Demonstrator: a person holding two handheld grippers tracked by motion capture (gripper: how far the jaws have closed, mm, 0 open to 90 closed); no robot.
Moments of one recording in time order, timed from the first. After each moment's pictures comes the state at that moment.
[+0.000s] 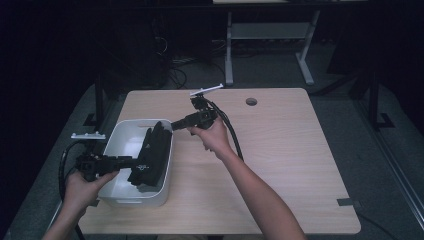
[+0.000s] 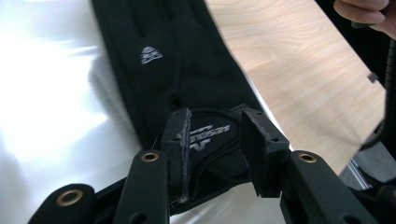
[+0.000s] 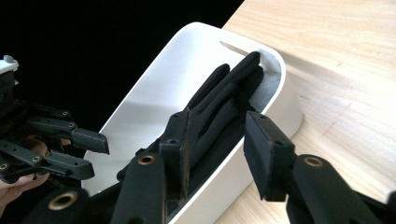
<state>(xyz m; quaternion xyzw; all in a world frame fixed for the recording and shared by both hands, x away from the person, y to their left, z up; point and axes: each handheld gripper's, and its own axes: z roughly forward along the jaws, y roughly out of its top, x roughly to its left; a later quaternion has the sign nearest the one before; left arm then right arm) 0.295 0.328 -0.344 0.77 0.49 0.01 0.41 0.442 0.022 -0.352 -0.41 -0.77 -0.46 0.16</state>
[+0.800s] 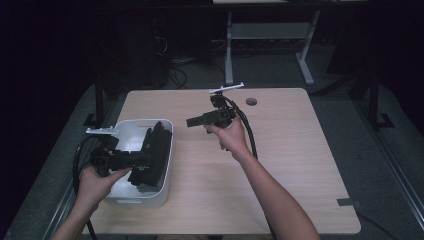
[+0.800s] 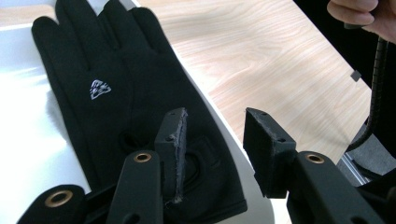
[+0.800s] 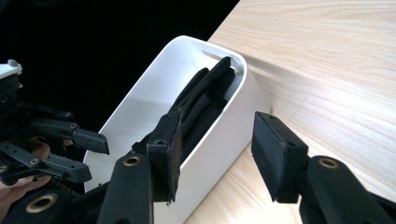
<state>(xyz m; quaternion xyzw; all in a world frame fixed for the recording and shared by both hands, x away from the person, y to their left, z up) 0.302 0.296 -0.337 0.78 0.47 0.00 0.42 0.435 -0.027 -0.345 -0.43 -0.76 -0.48 0.14</state>
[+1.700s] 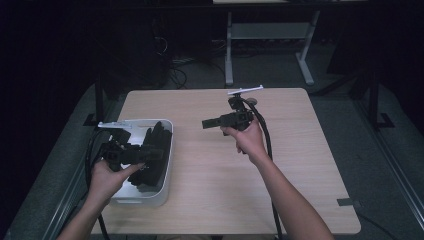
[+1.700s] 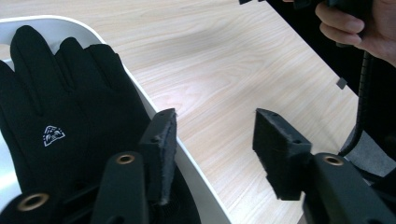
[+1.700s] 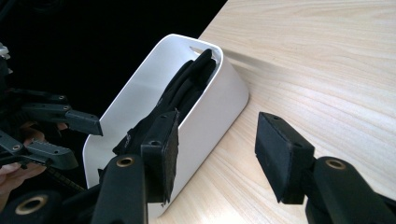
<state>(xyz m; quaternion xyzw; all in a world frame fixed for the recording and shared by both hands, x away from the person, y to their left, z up) 0.308 0.264 -0.323 0.78 0.45 0.01 0.43 0.422 -0.072 -0.343 -0.44 -0.75 -0.48 0.13</state>
